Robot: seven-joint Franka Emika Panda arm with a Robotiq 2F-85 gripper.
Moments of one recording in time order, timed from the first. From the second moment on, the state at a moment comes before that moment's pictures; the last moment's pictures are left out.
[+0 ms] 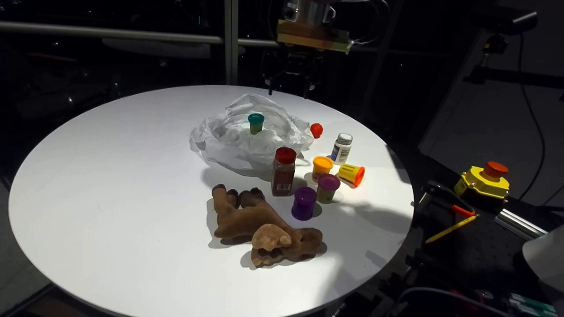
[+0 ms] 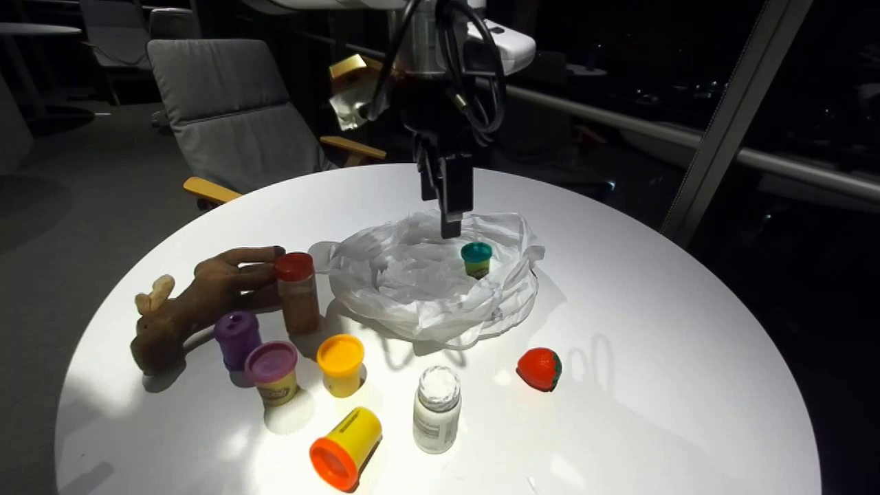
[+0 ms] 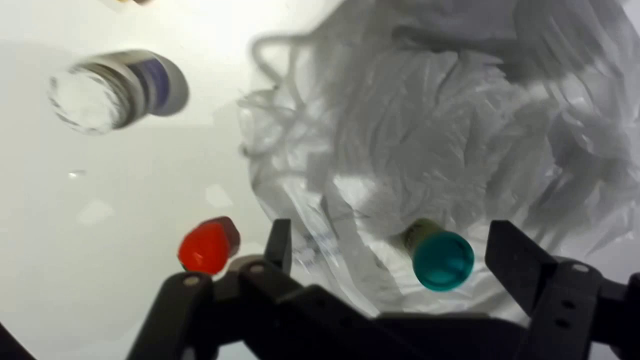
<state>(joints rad) 0.11 0.33 -0.16 -2.11 -0.04 2.53 0.78</state>
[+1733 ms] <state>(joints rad) -0.08 0.09 -0.10 -2.65 0.03 2.80 0.53</state>
